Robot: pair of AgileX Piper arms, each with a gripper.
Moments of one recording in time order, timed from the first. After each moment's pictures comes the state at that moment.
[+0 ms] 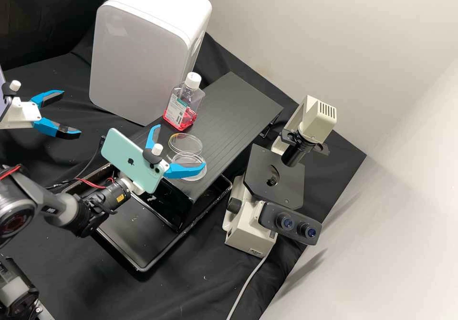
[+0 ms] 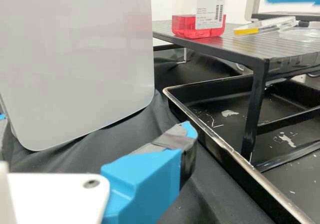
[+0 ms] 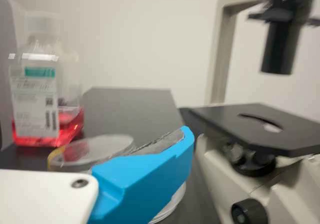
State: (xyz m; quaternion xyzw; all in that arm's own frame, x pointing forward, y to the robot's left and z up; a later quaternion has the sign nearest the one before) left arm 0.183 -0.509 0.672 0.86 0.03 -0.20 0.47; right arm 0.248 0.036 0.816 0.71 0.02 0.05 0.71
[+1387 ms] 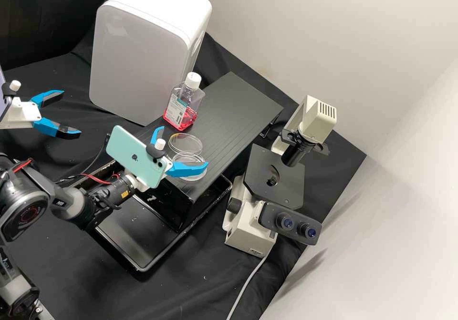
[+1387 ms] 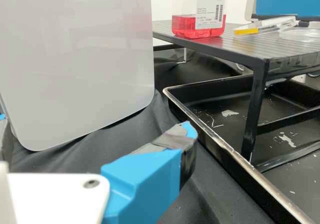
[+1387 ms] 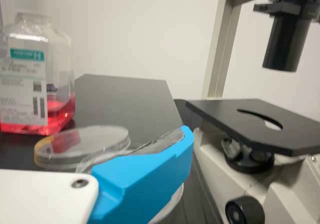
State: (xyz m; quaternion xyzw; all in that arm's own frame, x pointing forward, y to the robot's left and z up) left arm 0.183 -0.509 0.672 0.86 0.03 -0.20 0.47; right arm 0.263 0.037 0.814 0.69 0.00 0.04 0.72
